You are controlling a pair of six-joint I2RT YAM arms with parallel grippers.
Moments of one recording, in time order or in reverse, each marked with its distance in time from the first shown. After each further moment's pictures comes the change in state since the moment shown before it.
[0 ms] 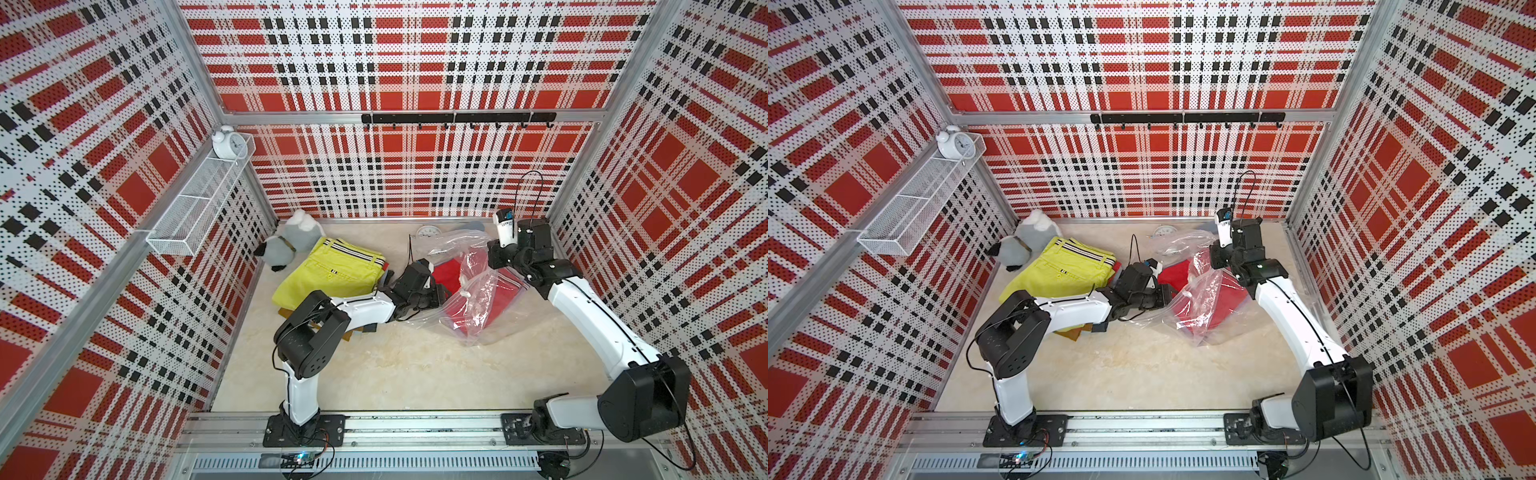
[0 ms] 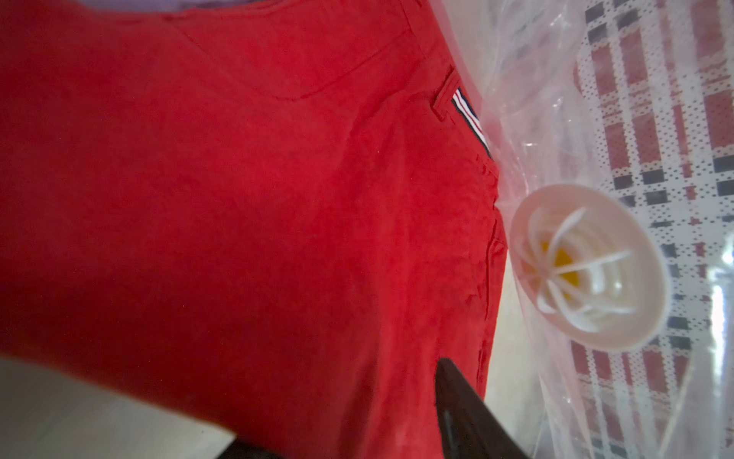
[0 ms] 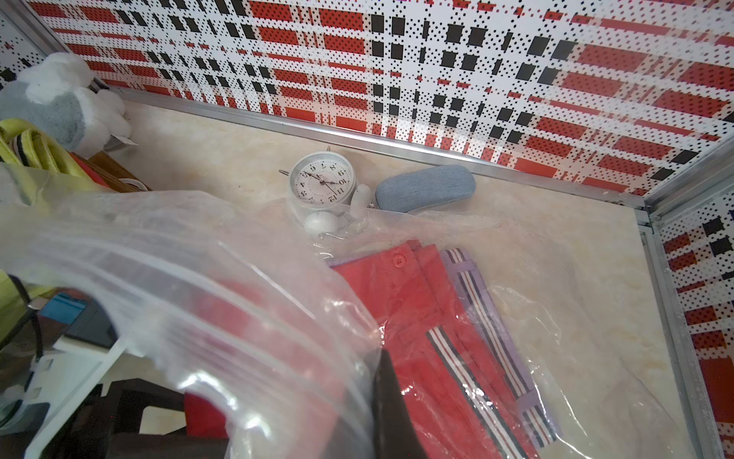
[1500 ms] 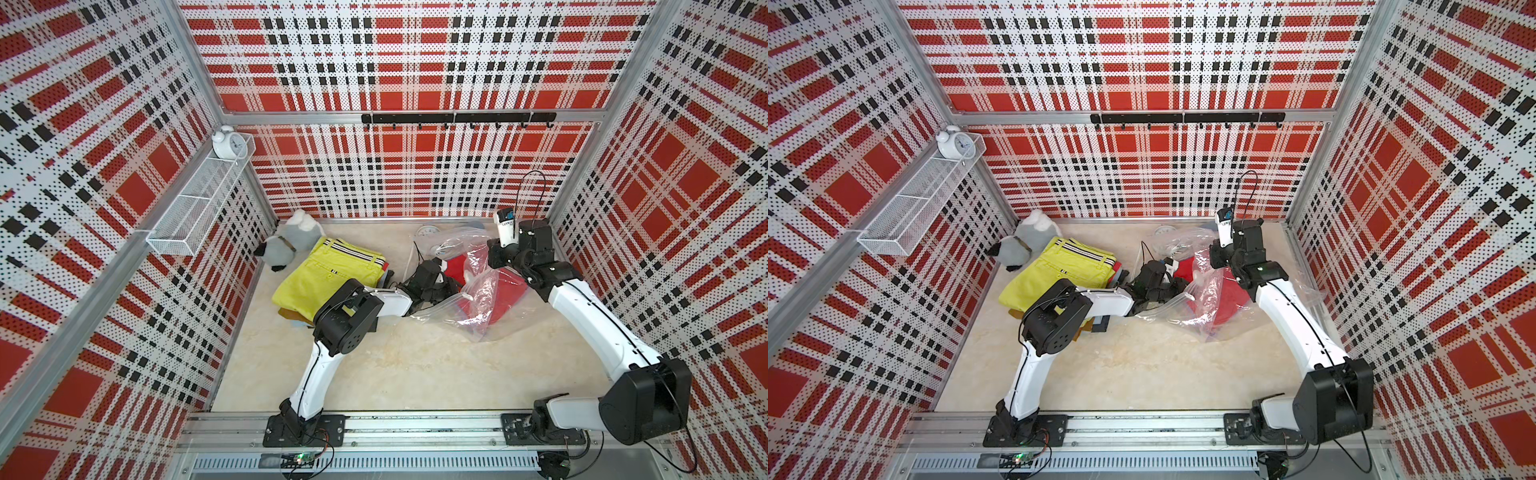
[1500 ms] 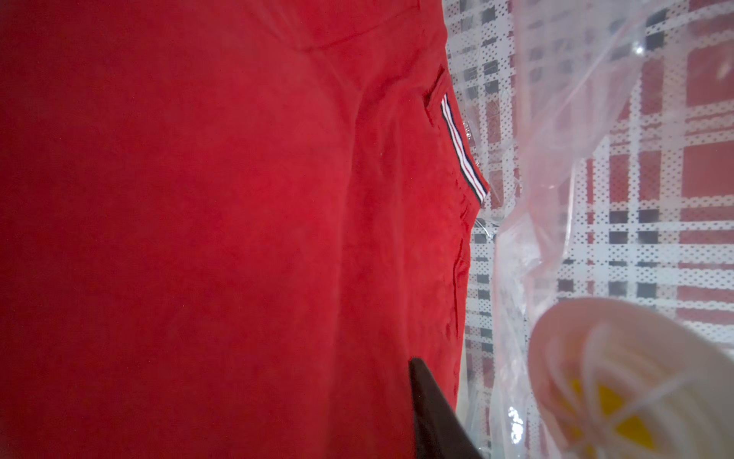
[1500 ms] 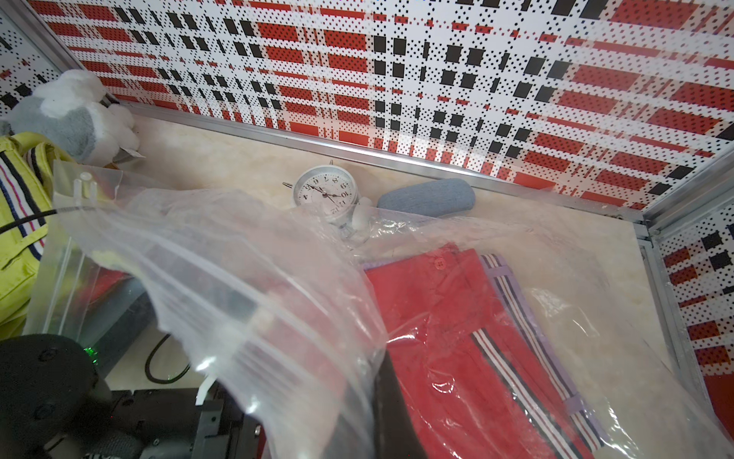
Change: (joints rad) left arm -0.001 0.318 0.217 0.276 0.174 -0.252; right arm 0.000 -0.014 -0.030 0.056 -0.019 -0.002
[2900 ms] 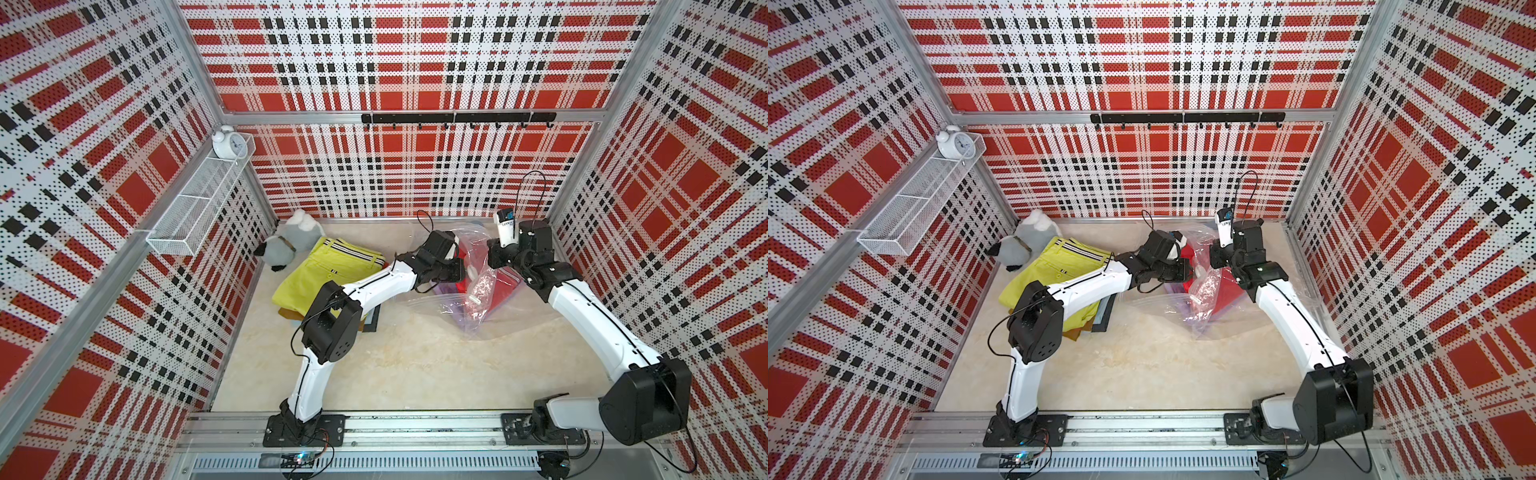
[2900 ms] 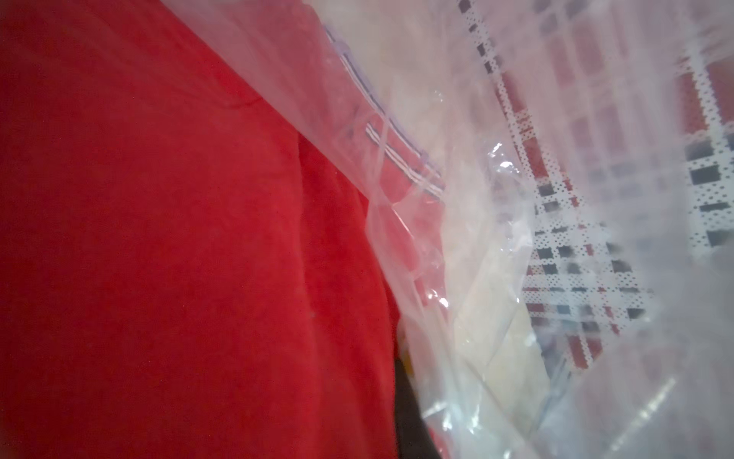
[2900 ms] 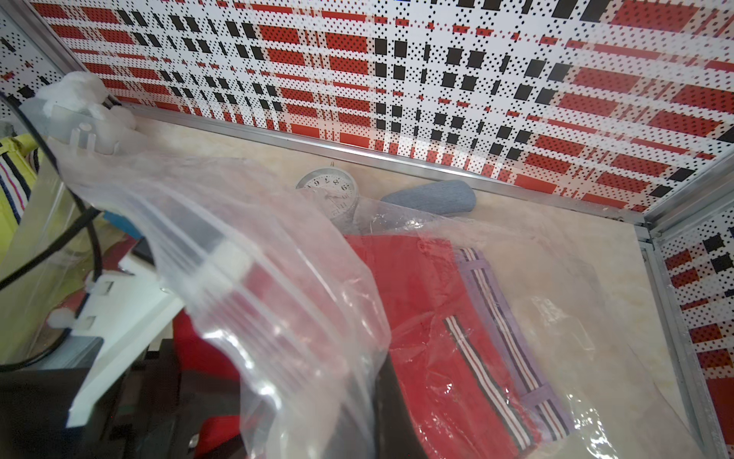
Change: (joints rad) left arm -0.013 -0.130 0.392 -0.734 -0.168 0.440; right arm 0.000 -0.002 -0.004 0.011 -0.004 0.000
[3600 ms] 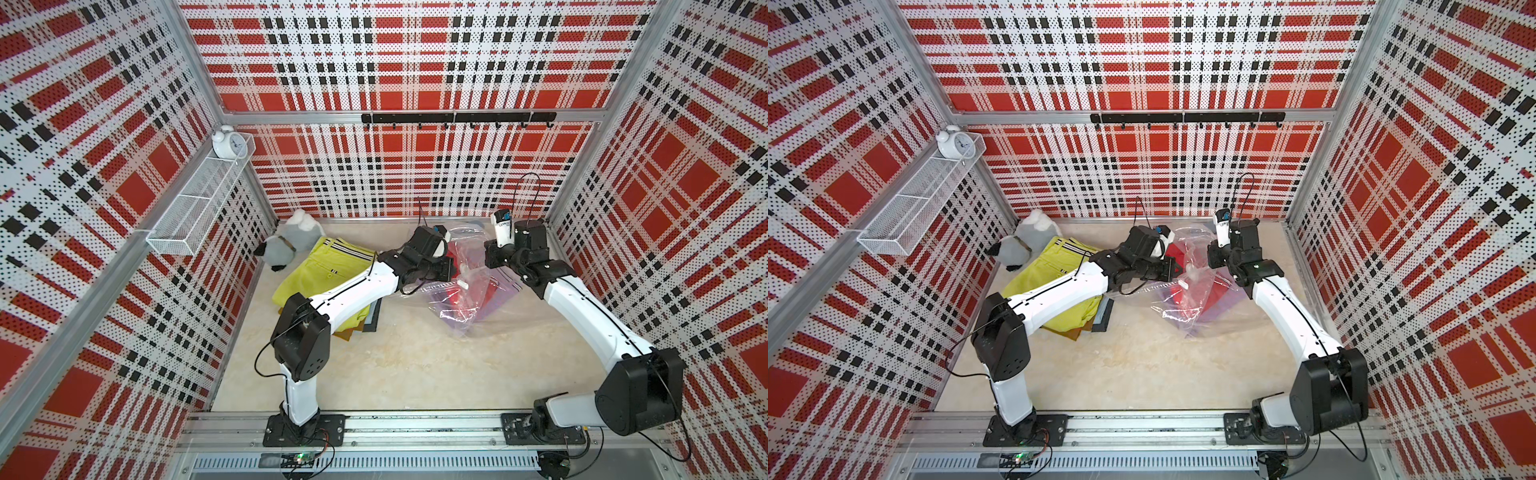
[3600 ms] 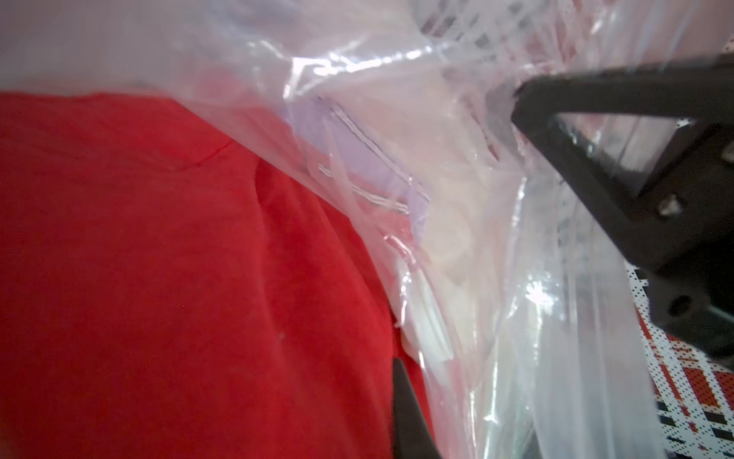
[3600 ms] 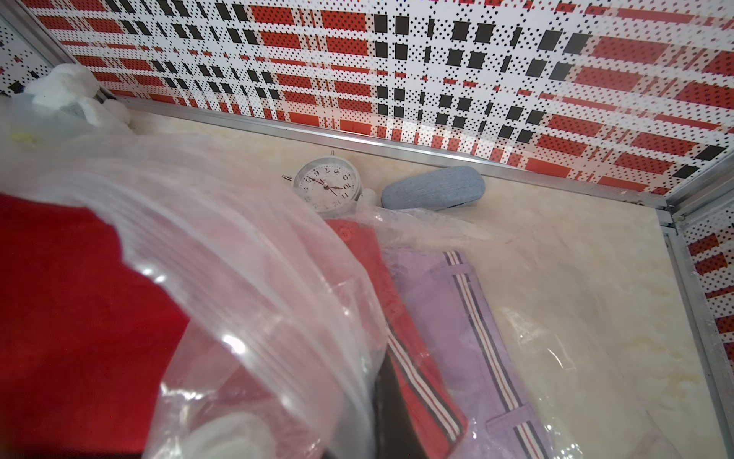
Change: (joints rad) left arm 0.041 -0.237 -0.137 -0.092 -0.049 0.116; right arm 0.000 0.045 0.006 0.003 0.011 0.027
